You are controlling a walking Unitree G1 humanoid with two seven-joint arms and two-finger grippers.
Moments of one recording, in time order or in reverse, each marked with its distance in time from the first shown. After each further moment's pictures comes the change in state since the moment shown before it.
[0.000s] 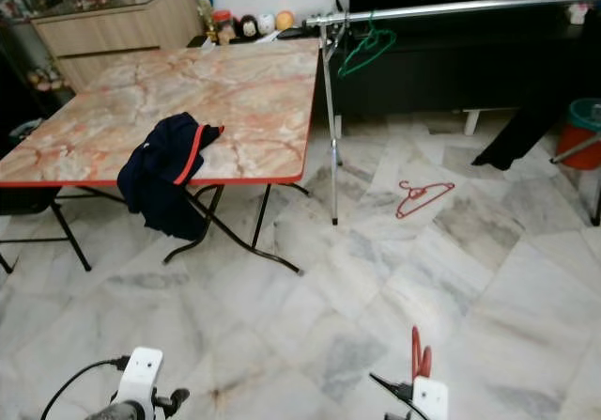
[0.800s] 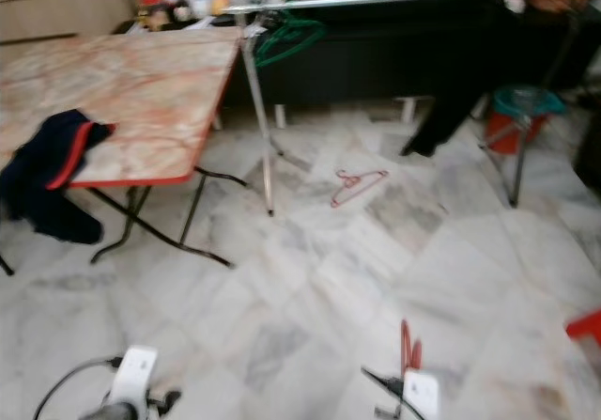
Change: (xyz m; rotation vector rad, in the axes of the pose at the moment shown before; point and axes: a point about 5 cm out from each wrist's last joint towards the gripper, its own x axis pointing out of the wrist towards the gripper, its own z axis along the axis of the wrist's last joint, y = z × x) left arm 0.002 -0.010 0.007 0.021 -0.016 -0.029; right arm 0.000 -0.005 -0.002 0.014 0.006 -0.017
